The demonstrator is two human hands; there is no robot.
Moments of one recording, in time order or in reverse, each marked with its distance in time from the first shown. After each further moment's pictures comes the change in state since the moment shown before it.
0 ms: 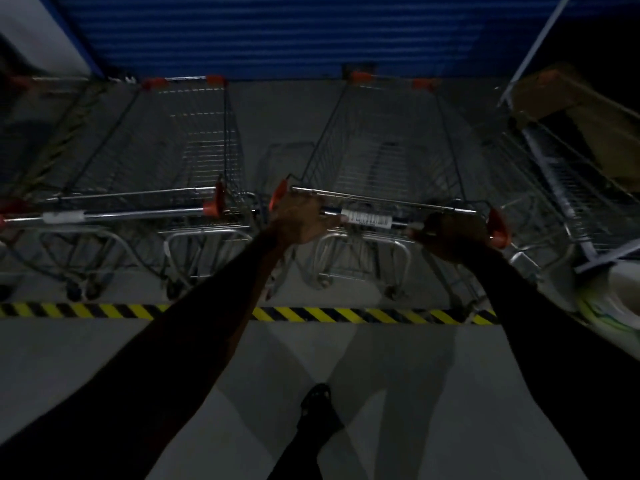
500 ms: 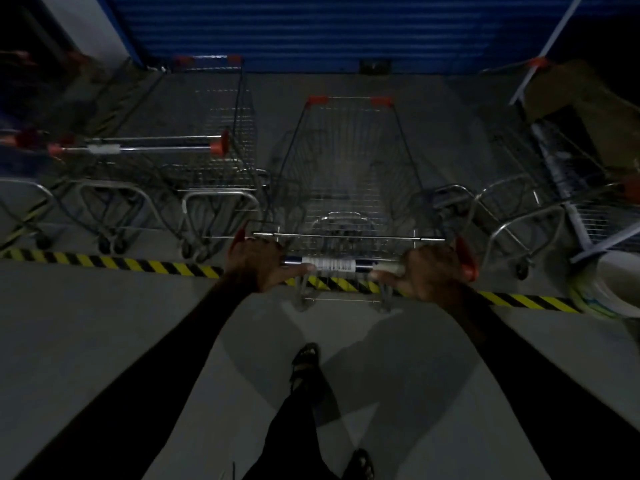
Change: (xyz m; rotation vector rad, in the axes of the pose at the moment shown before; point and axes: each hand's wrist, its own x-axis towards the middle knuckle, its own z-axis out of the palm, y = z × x) left_hand -0.266 0.116 0.004 0.129 -0.250 -0.189; right_hand -0.204 0.059 0.064 -0.263 0.028 -0.240
